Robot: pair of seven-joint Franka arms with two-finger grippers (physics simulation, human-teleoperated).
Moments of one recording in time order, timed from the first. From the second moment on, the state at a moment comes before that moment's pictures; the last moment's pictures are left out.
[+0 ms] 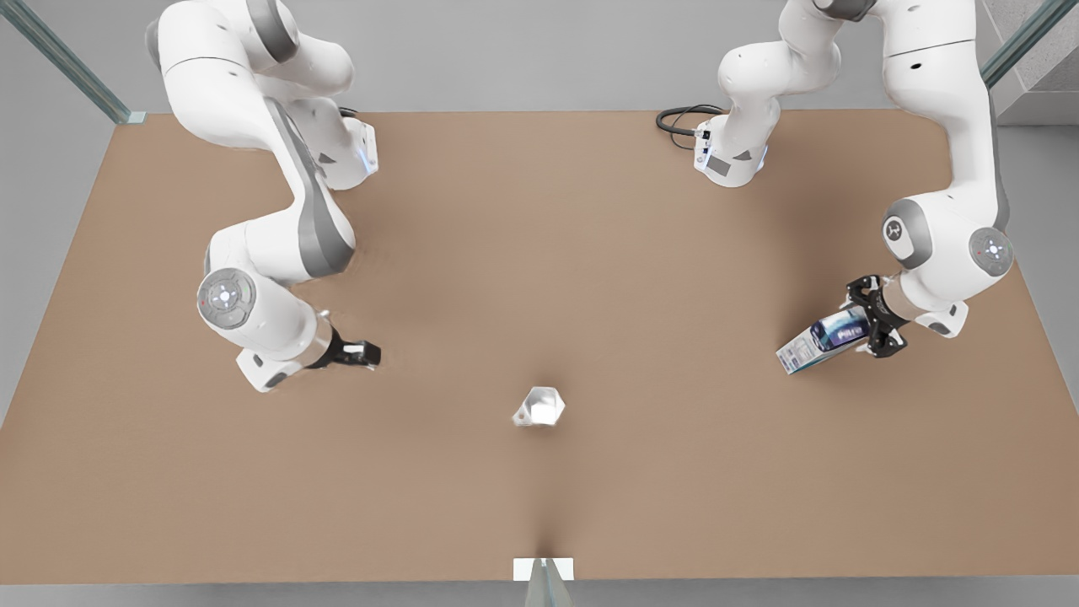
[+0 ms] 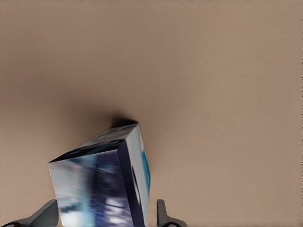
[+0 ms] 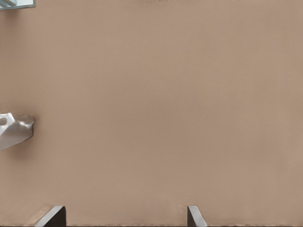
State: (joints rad) left arm 0.12 0.14 0.08 -2.10 -0.08 2.22 -1.47; right arm 0.03 0.38 0.20 -1.43 -0.01 1.74 0.16
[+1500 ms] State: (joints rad) left arm -0.53 0.47 -0.15 -1.63 -0.11 2.02 -1.56; right arm 0.01 0.21 -0.06 -1.43 -0.03 1.47 -0.09
